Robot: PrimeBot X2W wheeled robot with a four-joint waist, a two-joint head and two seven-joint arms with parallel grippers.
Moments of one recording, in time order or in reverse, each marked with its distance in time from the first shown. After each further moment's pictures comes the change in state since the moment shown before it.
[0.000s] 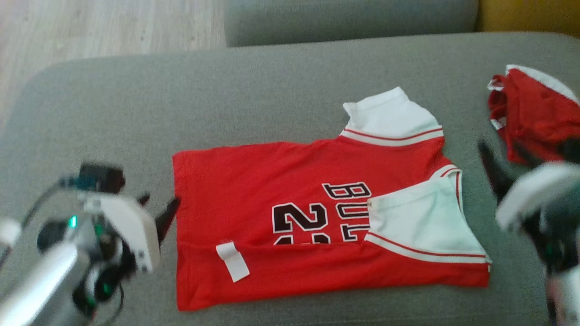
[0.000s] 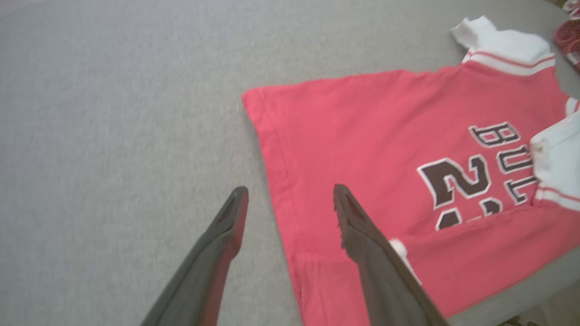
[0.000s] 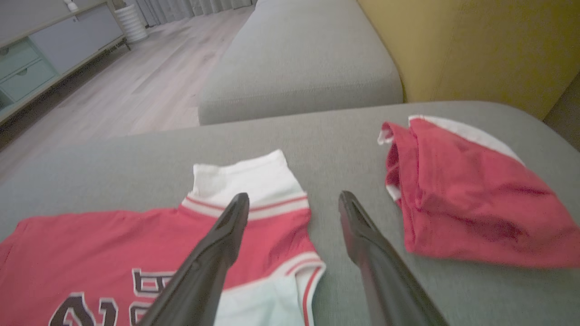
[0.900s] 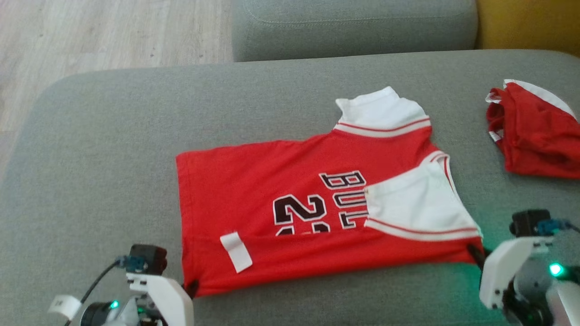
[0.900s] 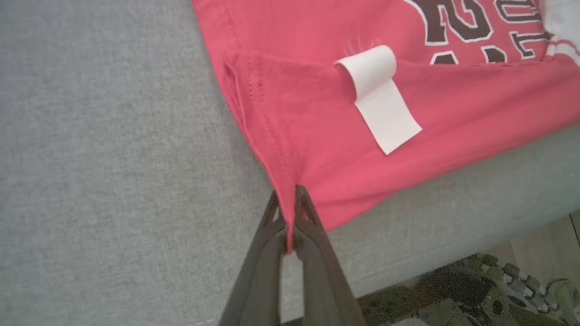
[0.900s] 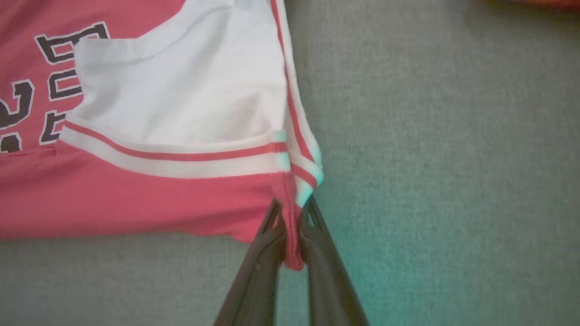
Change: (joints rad) left arm 0.185 -0.107 -0.089 0.071 0.042 0.043 -0.052; right arm 0.077 -0.070 0.150 0.338 0.037 0.000 0.033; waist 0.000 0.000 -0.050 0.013
